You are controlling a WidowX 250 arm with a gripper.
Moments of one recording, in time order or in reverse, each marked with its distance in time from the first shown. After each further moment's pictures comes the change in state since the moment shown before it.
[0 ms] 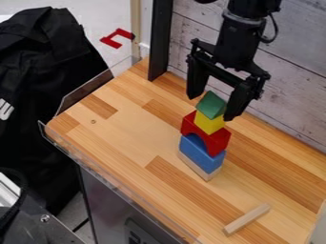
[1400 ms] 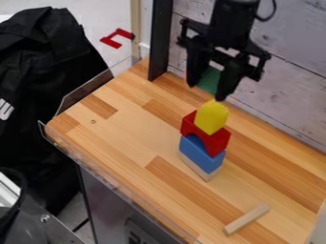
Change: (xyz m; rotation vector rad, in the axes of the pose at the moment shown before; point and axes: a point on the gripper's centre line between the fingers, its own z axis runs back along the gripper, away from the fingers) arm -0.020 -0.001 0.034 0.025 -0.139 0.117
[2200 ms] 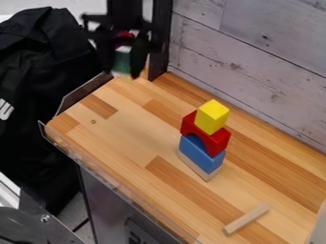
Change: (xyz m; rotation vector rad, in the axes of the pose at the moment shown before) arm -0.014 0.124 -0.038 -0.058 -0.025 0.413
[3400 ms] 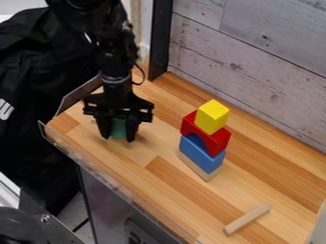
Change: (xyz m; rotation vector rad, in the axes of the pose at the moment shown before) arm -0.001 0.009 -0.108 -0.024 -0.041 0.071
